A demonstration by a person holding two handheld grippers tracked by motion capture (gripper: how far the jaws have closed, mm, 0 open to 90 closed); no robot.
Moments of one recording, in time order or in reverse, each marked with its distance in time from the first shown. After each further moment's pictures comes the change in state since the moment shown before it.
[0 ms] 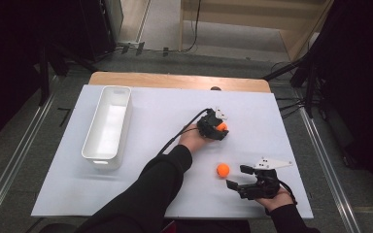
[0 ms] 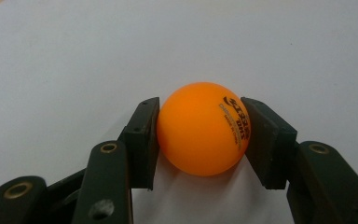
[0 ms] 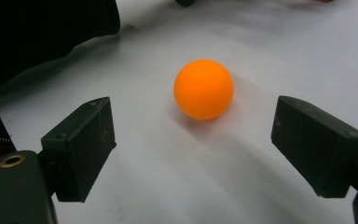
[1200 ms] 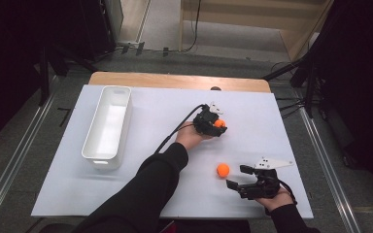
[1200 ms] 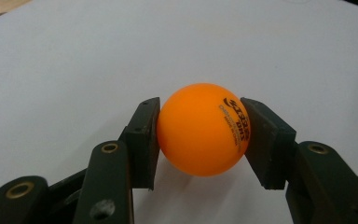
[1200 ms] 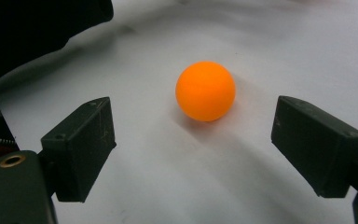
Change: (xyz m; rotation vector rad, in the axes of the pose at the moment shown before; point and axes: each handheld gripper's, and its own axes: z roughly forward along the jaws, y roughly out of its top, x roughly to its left) left arm 0.011 0.006 -0.022 -0.046 -0.053 -0.089; right arm -0.001 0.000 0.000 -0.008 0.005 0.004
